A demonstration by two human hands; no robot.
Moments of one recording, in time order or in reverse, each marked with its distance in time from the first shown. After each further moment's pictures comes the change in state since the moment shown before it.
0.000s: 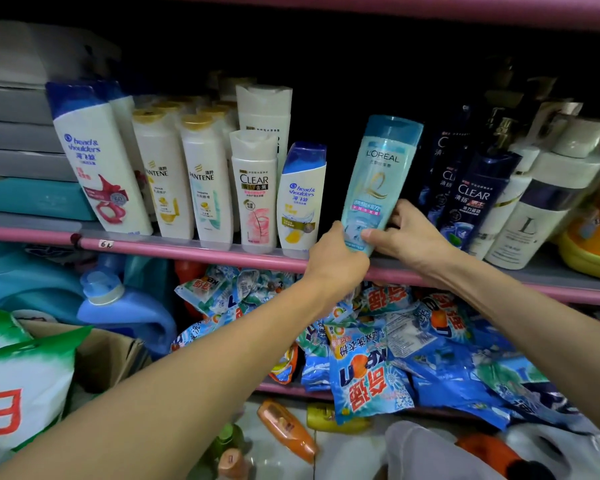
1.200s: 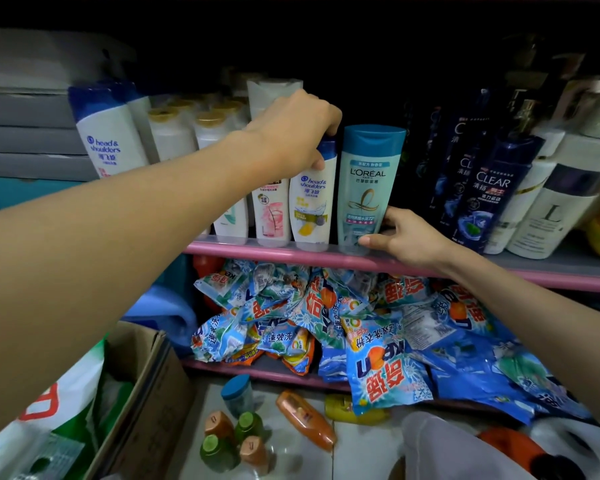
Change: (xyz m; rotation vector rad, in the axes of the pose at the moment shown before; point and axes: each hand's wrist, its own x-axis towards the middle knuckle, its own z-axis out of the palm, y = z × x) left_hand 0.056 0.066 -0.118 1.159 0.167 0.617; right_hand 0.010 0.011 0.008 -0.345 -0.204 -0.113
